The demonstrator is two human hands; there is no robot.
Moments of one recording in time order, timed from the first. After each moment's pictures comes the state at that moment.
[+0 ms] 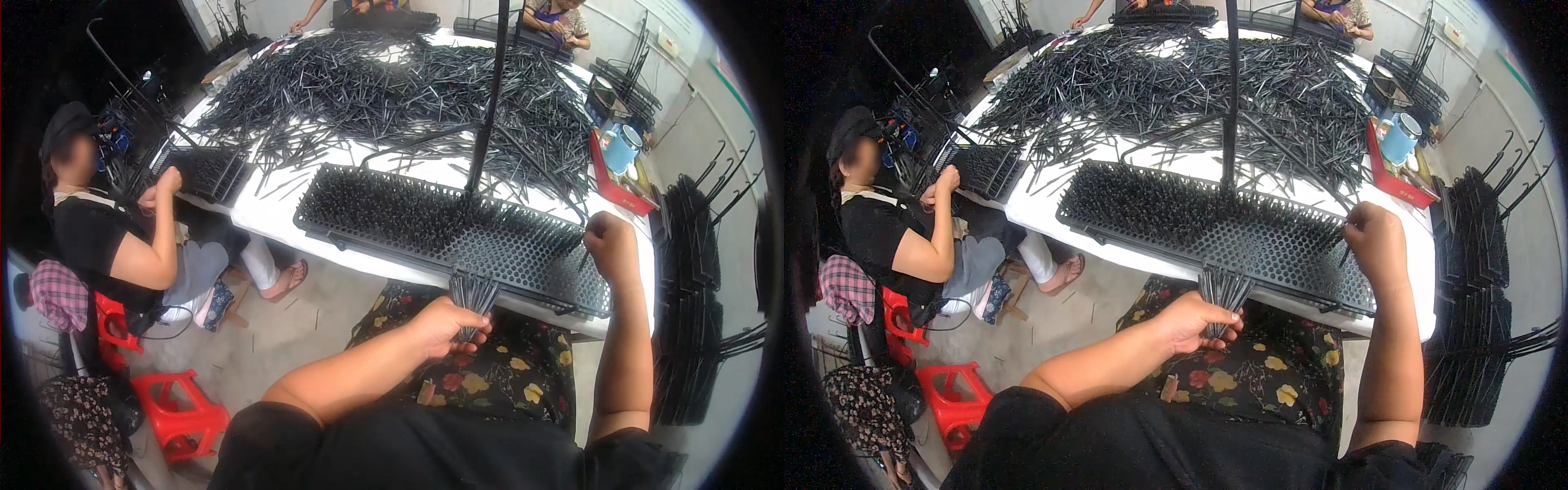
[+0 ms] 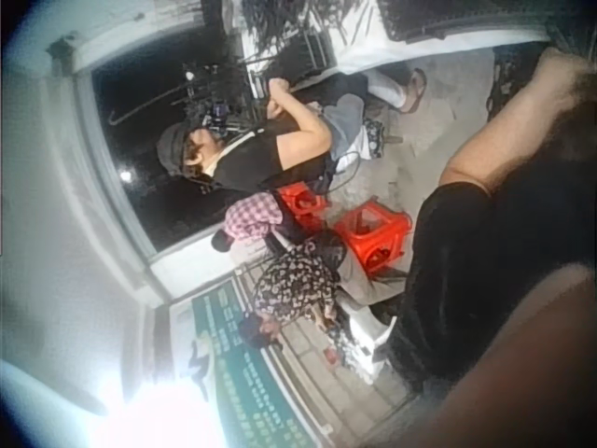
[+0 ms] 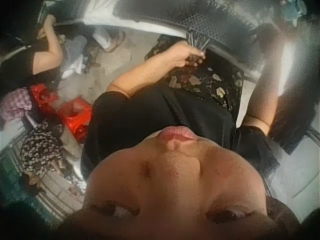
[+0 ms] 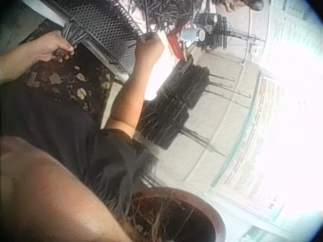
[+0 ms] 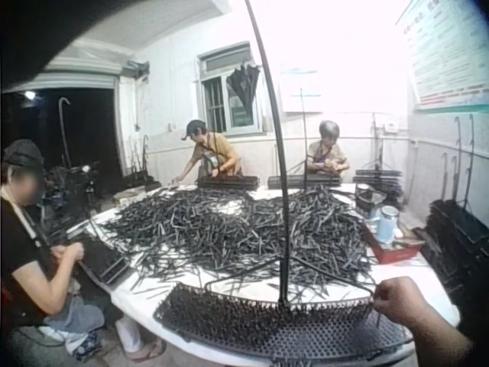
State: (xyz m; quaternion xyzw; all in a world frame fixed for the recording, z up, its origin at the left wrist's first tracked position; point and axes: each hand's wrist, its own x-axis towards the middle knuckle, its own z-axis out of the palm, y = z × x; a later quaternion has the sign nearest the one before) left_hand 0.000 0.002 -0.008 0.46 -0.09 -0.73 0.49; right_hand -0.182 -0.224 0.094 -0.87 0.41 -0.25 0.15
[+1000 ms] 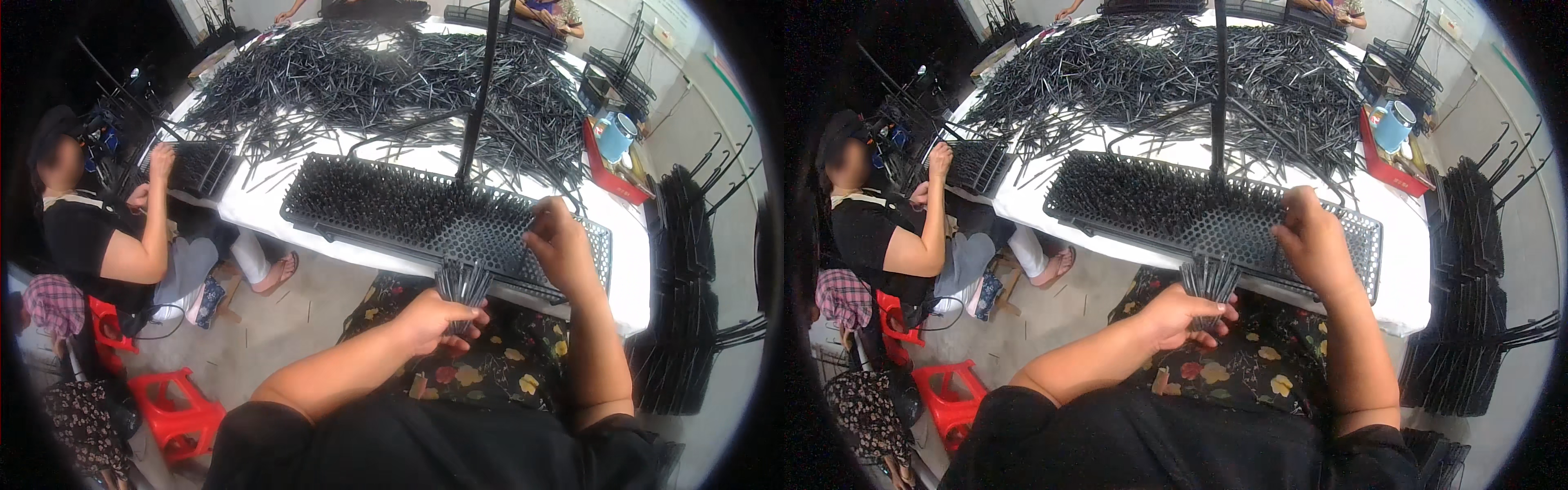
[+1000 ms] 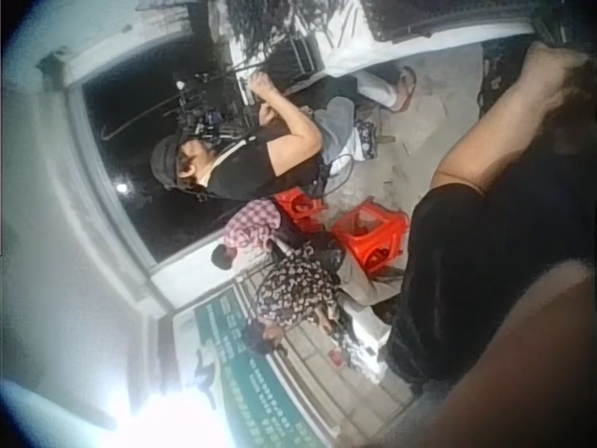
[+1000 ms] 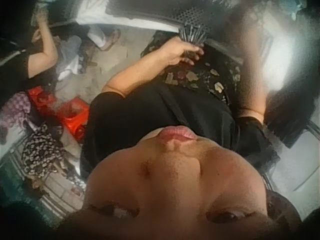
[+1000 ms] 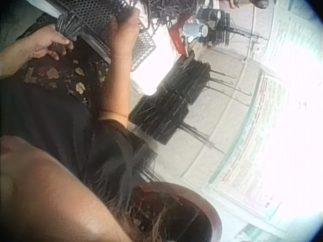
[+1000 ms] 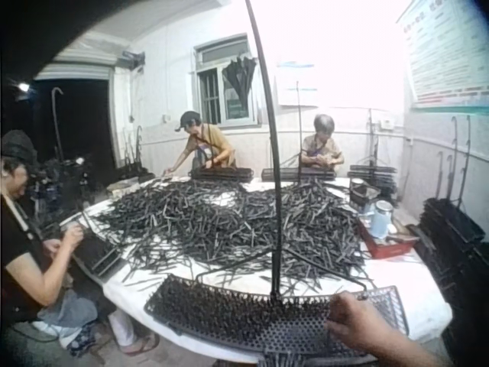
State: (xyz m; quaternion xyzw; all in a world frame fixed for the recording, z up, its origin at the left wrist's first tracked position) left_hand 0.000 0.012 0.009 0.46 -0.10 -0.73 0.50; right_hand -0.138 -0.170 0.079 -0.86 0.32 -0.24 0.31
